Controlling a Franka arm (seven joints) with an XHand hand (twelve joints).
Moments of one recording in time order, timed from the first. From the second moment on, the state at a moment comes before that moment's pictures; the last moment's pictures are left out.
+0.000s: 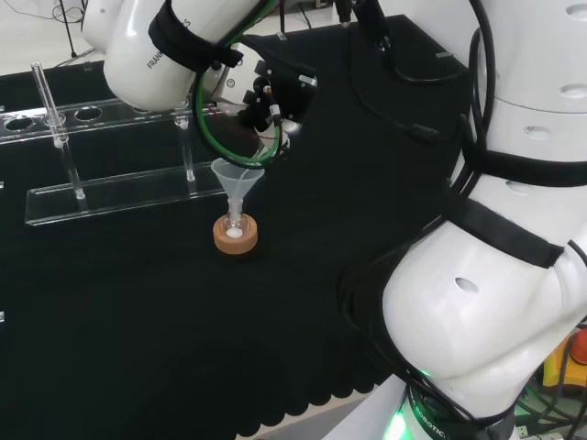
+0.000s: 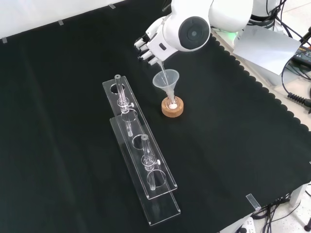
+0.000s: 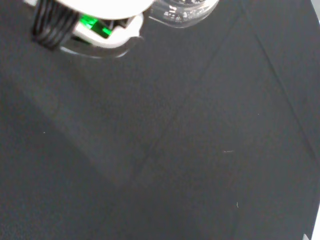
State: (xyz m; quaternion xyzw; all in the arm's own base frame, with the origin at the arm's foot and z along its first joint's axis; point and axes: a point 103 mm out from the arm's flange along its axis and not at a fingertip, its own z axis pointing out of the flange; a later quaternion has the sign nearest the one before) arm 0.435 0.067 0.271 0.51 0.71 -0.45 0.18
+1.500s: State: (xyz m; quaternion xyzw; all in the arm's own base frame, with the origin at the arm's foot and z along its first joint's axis) arm 0.432 0.075 0.277 0.49 0.70 -0.47 0.20
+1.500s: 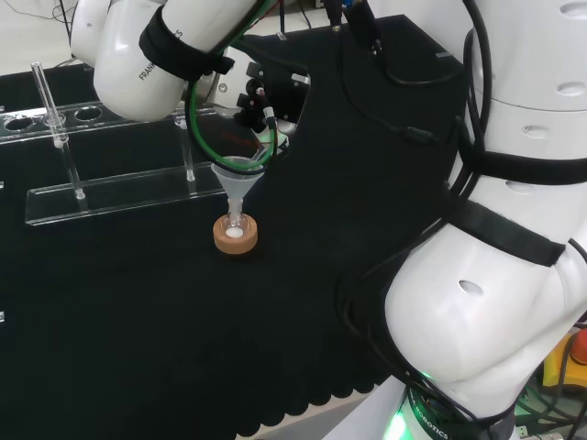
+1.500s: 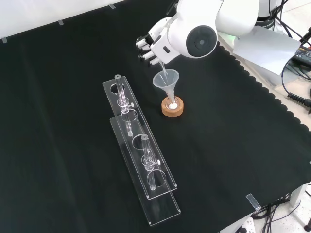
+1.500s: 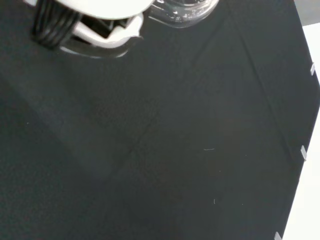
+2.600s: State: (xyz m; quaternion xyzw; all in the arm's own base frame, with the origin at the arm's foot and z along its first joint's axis) arm 0.430 0.086 0.281 0.47 0.69 -0.49 0.23
